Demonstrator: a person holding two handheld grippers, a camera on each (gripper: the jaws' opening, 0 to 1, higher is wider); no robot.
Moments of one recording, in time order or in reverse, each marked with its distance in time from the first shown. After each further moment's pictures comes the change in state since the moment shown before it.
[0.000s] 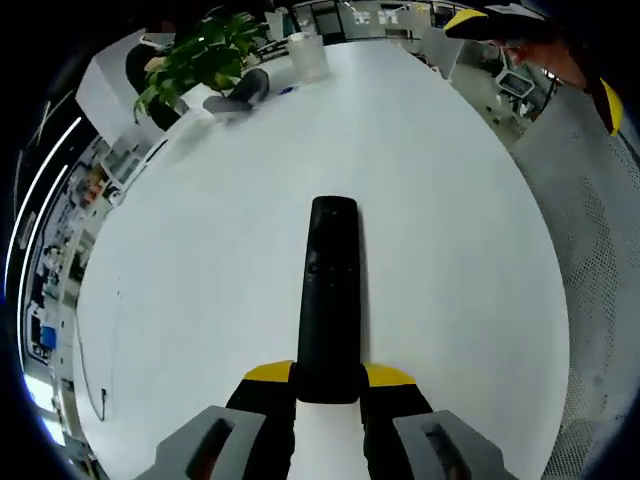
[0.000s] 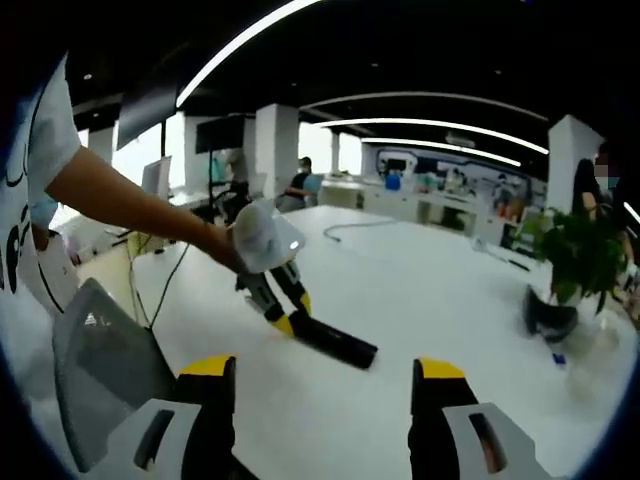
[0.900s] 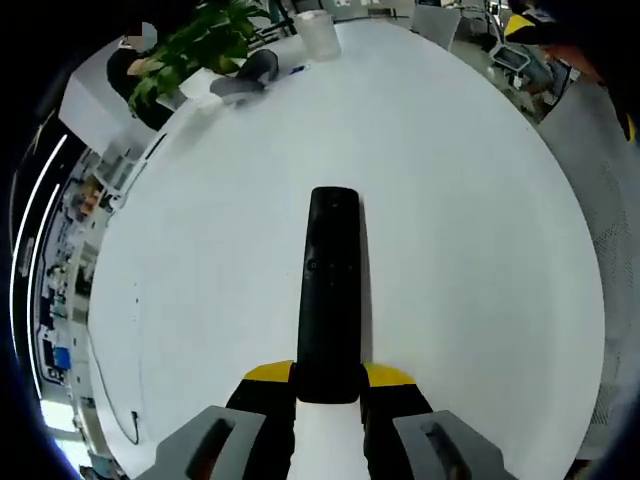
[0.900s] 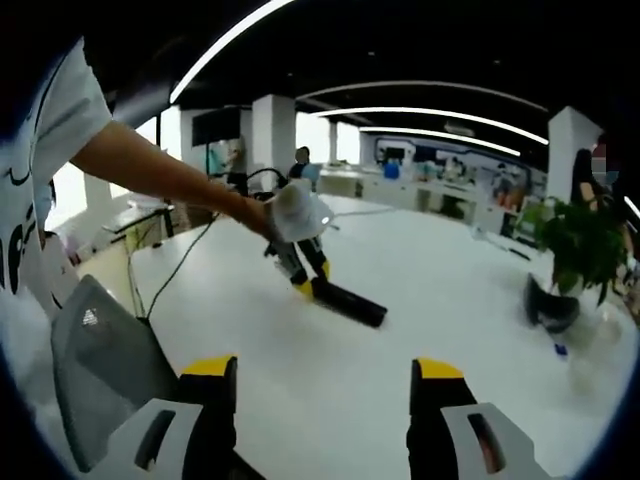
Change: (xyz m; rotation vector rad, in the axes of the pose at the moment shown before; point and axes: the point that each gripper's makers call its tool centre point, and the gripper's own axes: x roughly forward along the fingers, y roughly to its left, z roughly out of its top) left arm 0.006 0.076 -0.011 0.085 0.092 0.029; right arm 0.003 -0.001 -0.009 0.017 0.048 -0.001
